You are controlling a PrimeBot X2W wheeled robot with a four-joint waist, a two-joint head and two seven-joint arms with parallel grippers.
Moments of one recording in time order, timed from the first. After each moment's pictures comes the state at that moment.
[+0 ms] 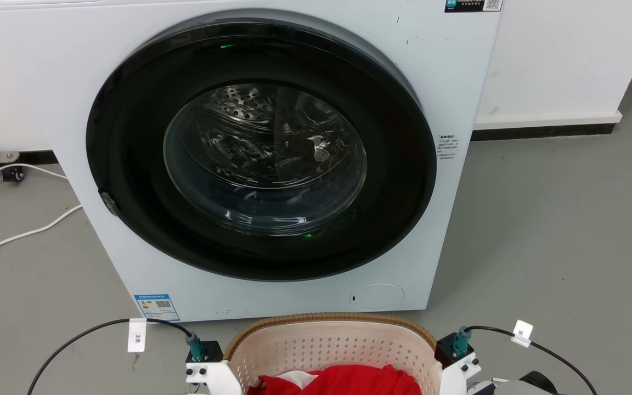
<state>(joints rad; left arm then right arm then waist) -0.50 0.19 -0.99 1.18 -1.10 -0.12 0.40 -0.56 -0.17 1.28 1.17 0.99 0.13 0.32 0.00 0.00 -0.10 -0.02</state>
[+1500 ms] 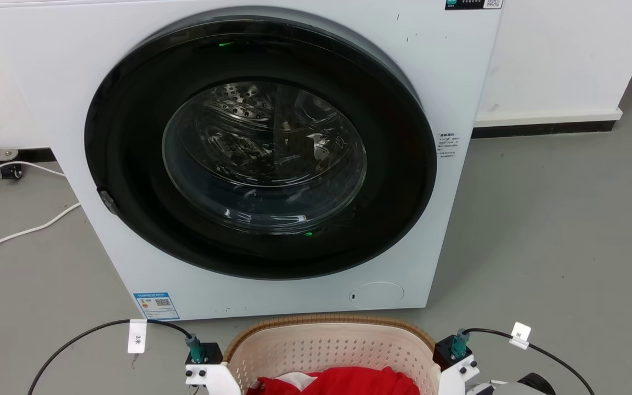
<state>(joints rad) -0.51 0.20 -1.09 1.18 -1.18 -0.12 0.38 -0.56 -0.16 1.28 1.17 0.98 0.13 0.32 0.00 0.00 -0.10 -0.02</state>
